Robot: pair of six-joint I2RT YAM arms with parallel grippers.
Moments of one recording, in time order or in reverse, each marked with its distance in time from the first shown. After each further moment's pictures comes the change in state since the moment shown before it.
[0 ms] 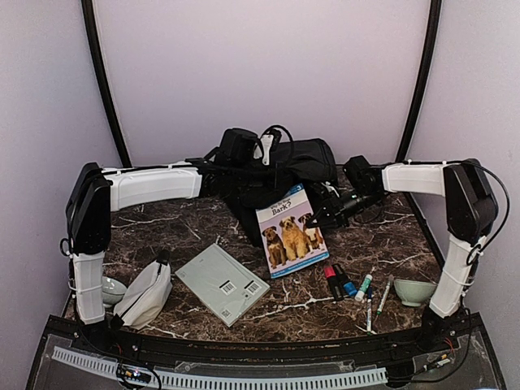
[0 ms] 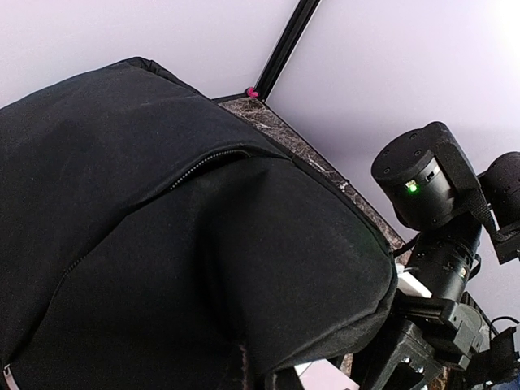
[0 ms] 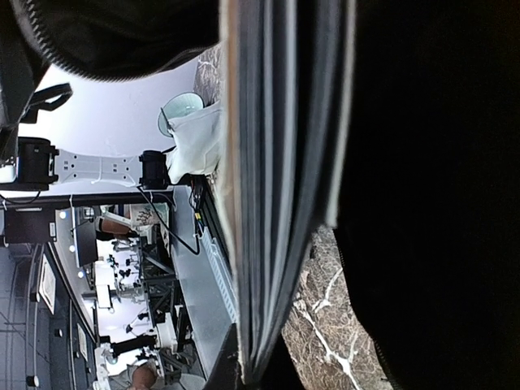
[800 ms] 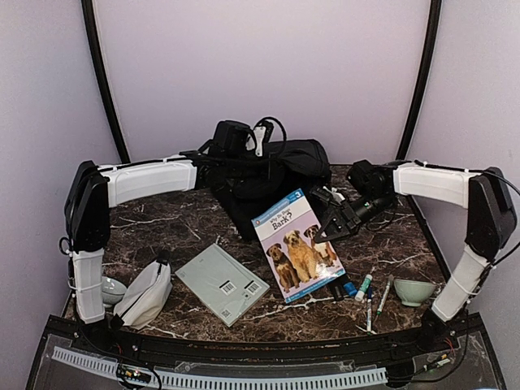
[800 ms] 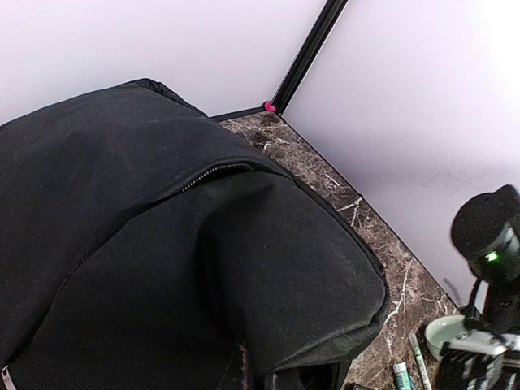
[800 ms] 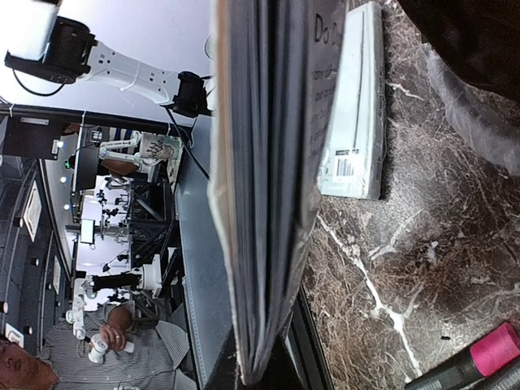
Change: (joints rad) left arm 0.052 0.000 0.041 -0.038 0.009 0.013; right arm 0.061 -0.204 -0.087 -0.273 -0.056 -0.333
